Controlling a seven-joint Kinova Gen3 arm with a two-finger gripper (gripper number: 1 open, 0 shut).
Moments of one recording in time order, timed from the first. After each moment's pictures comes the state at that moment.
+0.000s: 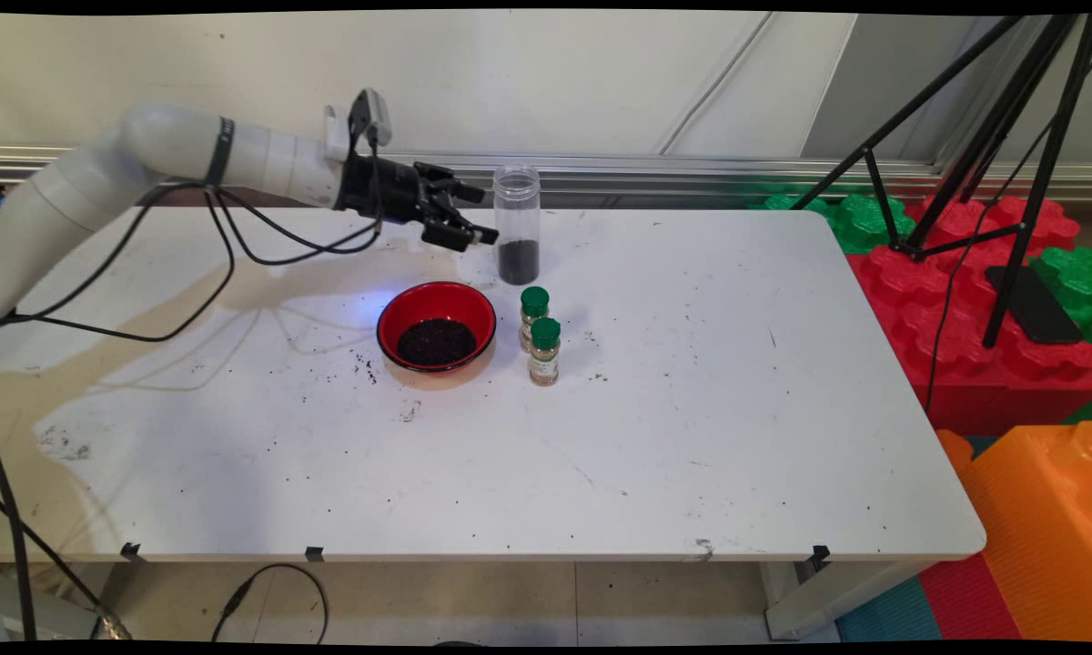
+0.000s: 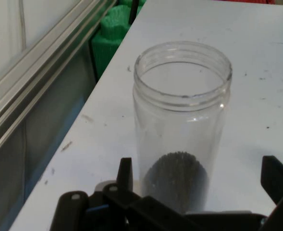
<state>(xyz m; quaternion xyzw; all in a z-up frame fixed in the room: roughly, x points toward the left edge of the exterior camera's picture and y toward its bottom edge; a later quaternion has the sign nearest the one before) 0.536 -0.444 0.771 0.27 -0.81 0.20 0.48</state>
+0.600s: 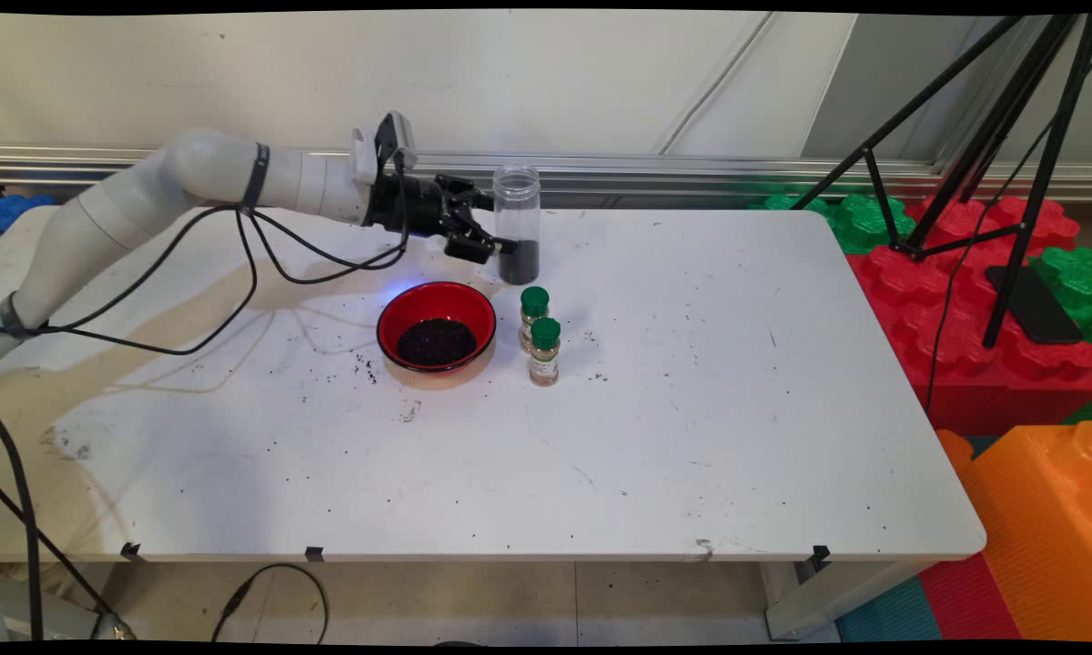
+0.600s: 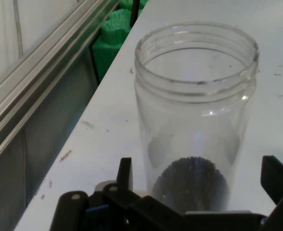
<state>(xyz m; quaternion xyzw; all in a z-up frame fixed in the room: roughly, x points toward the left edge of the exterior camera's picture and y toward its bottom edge) 0.522 -0.463 0.736 0.25 -0.81 0.21 0.49</state>
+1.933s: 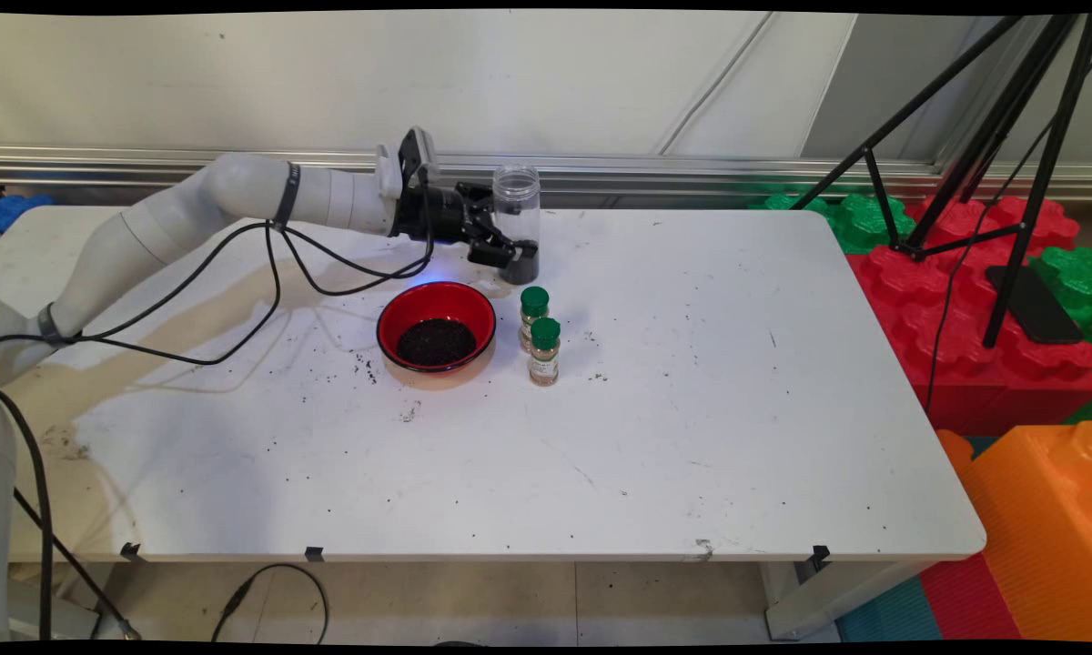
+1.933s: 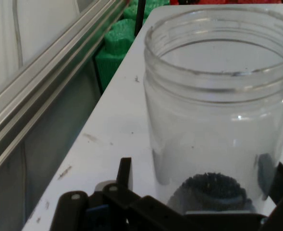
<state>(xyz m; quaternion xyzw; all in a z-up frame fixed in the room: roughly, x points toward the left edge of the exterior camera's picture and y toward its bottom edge) 0.507 -0.484 0.706 0.24 -0.79 0.23 0.51</state>
